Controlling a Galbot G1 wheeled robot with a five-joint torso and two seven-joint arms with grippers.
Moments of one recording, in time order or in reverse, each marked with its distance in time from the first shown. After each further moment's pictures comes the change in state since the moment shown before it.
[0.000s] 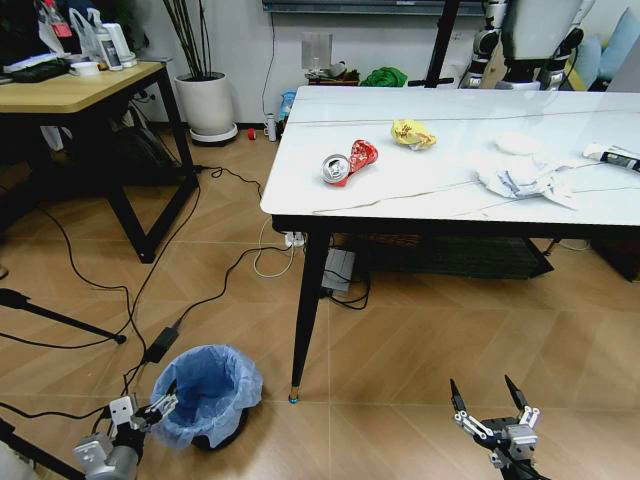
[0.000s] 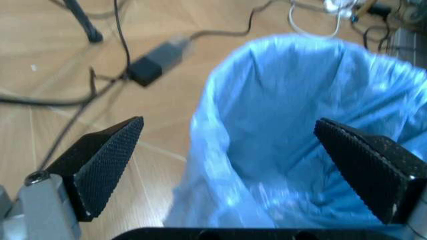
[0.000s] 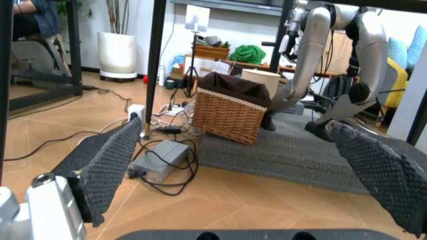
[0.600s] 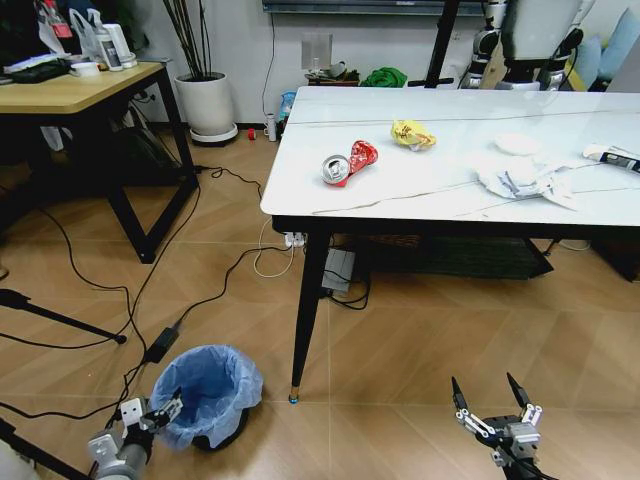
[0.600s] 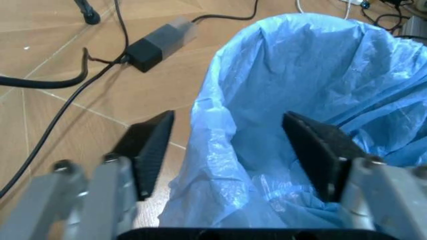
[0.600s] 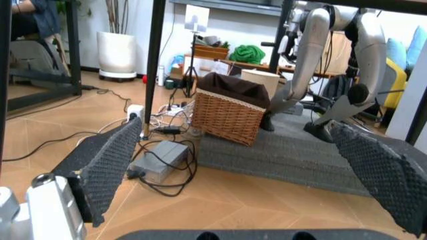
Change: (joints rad) left arm -0.040 -0.005 0.006 0.037 -0.012 0.046 -0.005; right arm -0.002 0.000 0.004 0.012 -0.001 -0.013 0.001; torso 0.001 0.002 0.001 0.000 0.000
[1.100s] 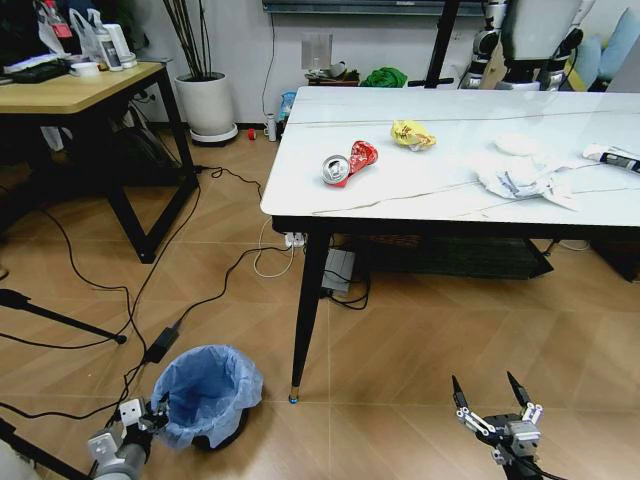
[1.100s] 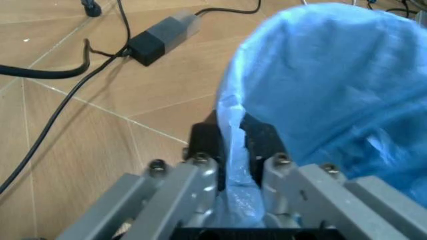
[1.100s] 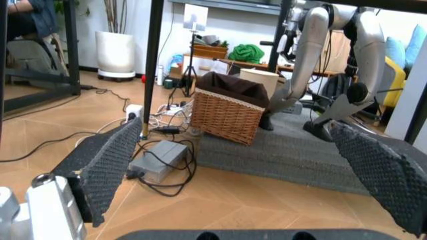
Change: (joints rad) left arm -0.018 0.002 0.001 0.032 -0.005 0.009 0.005; right arm 0.004 0.000 0.002 0.002 0.001 -0.010 0.002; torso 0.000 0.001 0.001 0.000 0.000
